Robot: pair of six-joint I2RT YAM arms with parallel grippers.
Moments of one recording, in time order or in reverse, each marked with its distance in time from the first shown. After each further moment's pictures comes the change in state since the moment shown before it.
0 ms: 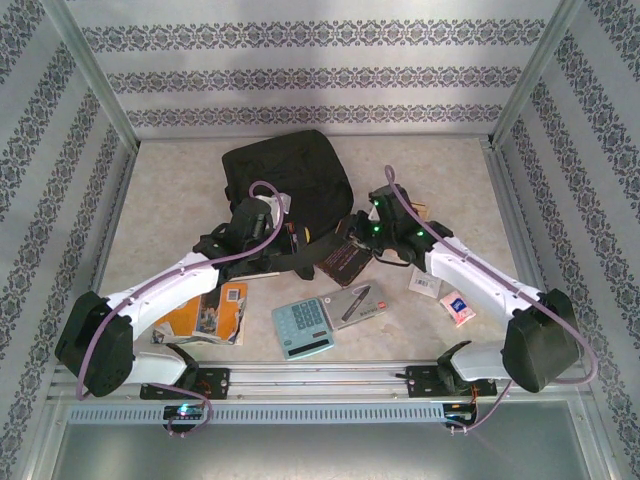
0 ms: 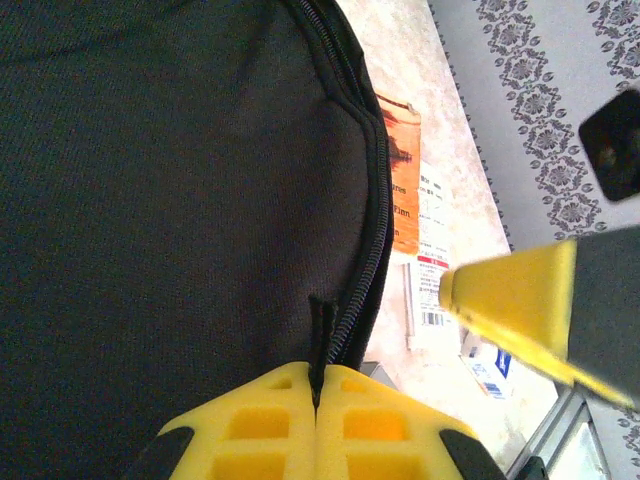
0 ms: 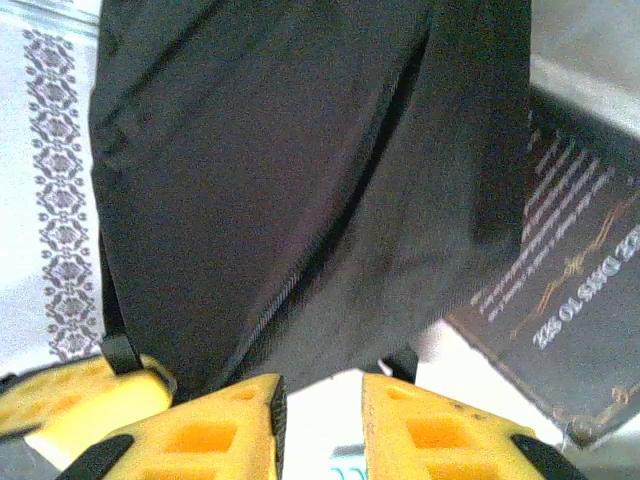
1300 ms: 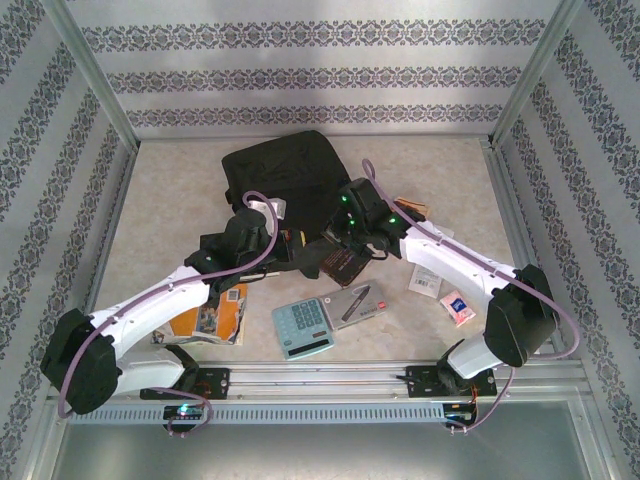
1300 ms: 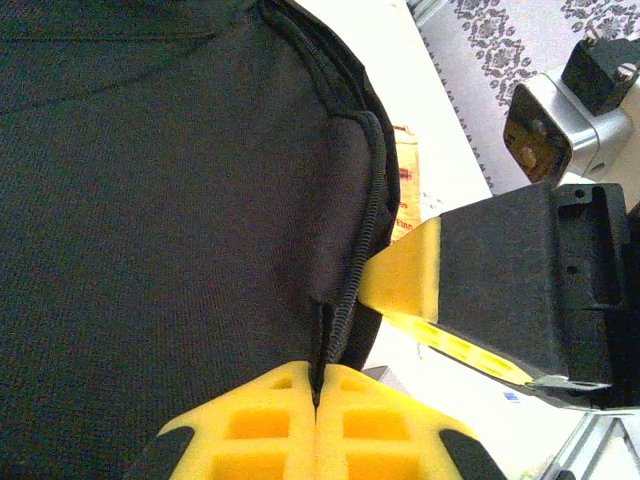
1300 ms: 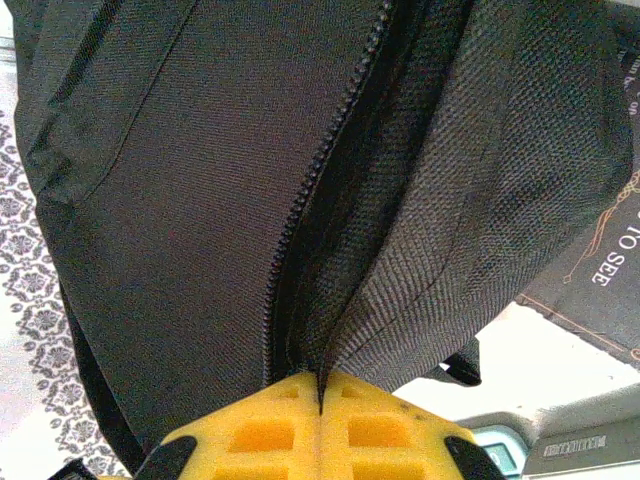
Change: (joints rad) left arm -0.047 -0.116 -0.068 0.008 -0.113 0.040; right arm 0.106 0.164 0.203 -0.146 0.126 0.194
